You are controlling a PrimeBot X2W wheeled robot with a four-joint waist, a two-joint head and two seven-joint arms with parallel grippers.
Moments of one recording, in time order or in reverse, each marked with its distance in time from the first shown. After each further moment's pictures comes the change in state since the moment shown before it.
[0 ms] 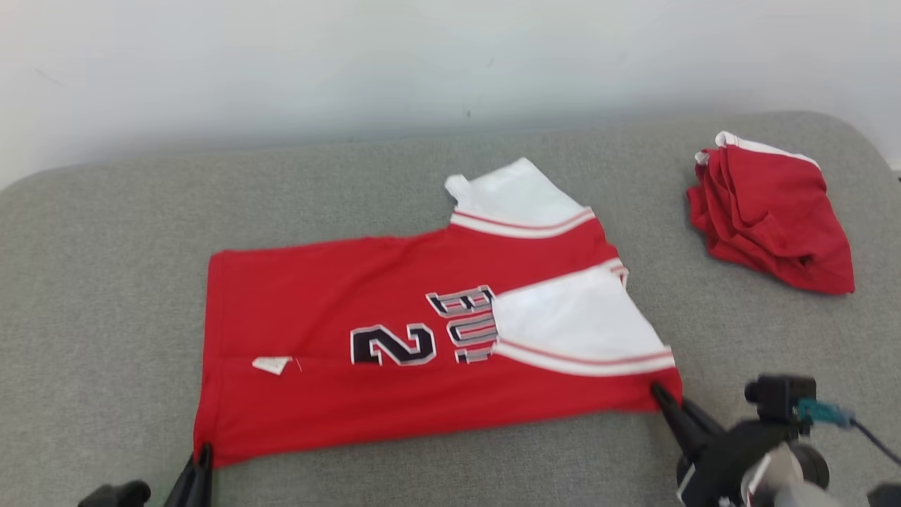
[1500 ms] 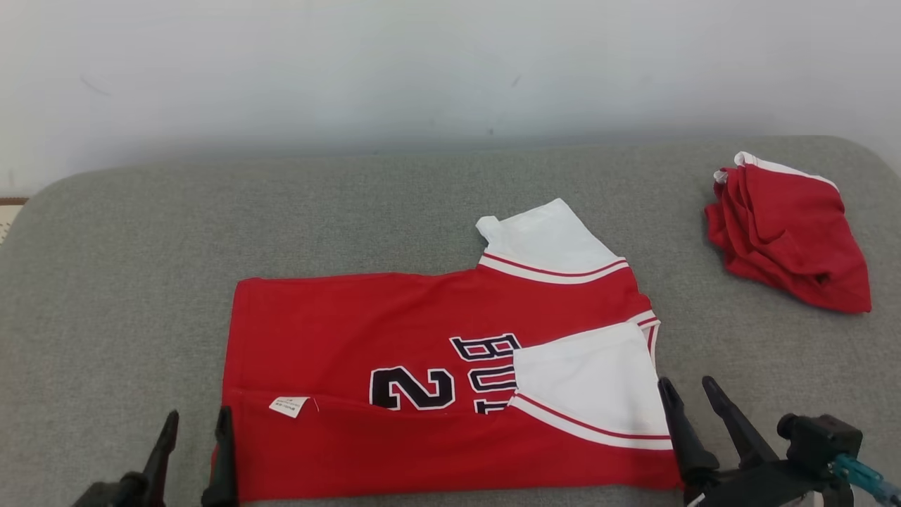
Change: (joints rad) left arm 0.152 -0.091 0.115 -0.379 0.142 0.053 0.006; right arm 0.300 0.176 -0.357 -0.353 -0.356 0.000 -0.036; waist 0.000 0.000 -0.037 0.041
